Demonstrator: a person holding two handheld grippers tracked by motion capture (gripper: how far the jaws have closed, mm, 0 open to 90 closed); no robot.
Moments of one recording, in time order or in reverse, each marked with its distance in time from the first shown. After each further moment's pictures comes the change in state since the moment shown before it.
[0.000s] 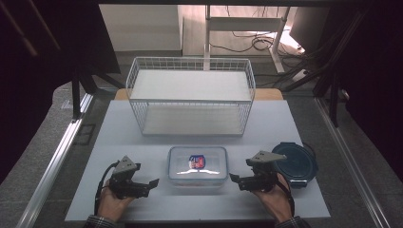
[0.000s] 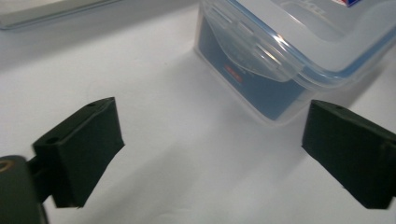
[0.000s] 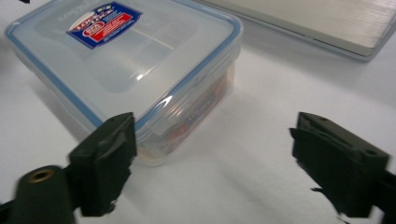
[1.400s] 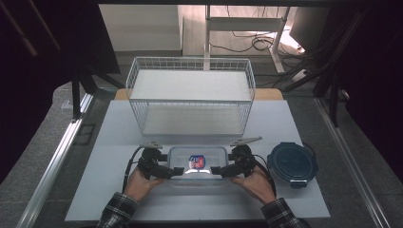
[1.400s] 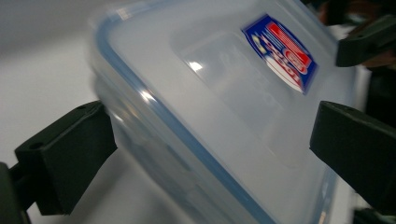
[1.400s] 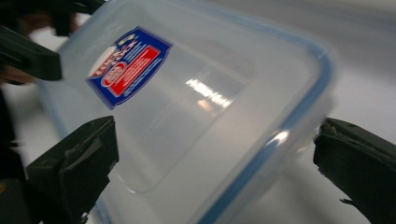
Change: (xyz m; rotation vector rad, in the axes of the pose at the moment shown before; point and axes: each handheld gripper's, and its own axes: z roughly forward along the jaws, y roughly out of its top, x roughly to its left) left arm 0.001 0.051 0.075 0.100 -0.373 -0.134; right arm -0.004 0.036 0.063 0.133 0.263 0.171
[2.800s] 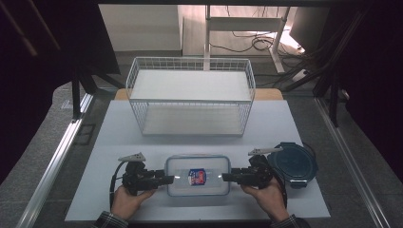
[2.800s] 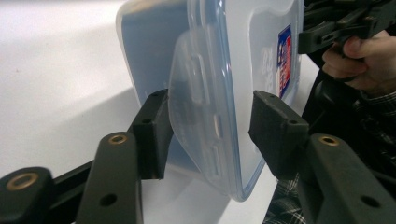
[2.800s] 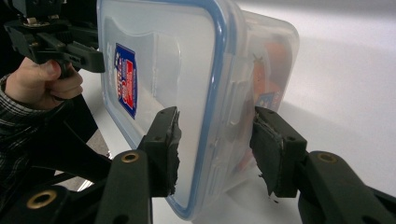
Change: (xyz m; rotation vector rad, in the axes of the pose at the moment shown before) left arm -0.027 -0.037 -0.043 -0.092 -0.041 -0.060; right arm 0.010 -0.034 -0.048 -0.074 0.098 0.090
